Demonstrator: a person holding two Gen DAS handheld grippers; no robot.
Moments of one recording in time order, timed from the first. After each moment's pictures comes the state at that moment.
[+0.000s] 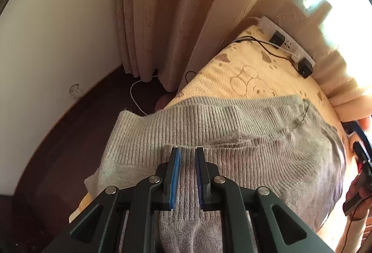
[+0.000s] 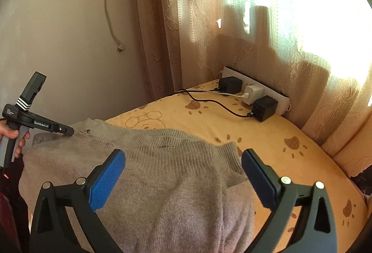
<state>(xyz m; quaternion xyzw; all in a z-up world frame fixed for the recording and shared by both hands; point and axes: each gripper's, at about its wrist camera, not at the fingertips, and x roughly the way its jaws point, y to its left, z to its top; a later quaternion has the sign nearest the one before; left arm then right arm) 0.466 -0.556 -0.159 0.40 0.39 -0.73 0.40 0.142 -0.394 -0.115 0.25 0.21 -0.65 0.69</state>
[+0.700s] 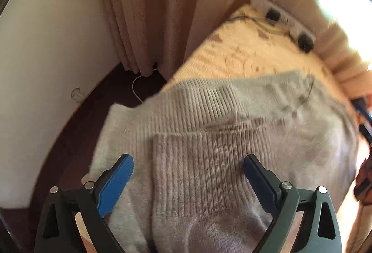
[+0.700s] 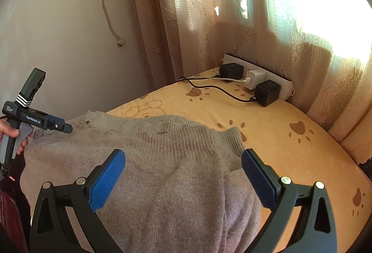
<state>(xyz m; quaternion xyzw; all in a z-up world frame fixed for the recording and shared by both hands) 0.445 -0.550 -0.179 0.48 0.33 -0.72 0.38 0.136 -0.391 -0.133 0.27 0.20 -0.64 0.69</state>
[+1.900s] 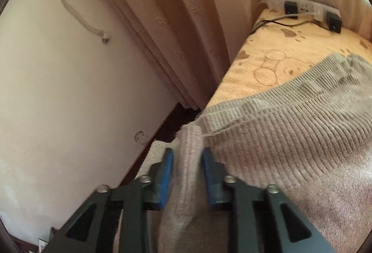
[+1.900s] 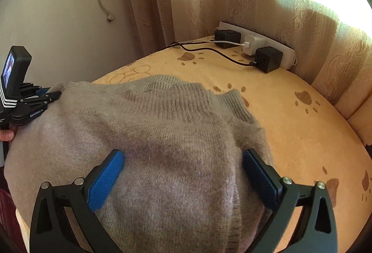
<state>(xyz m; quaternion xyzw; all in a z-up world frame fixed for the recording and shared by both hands) 0.415 -0.529 -0.172 0.46 0.12 -0.68 0.55 0.135 -0.400 -0.185 0.31 0.26 -0.63 0.66</state>
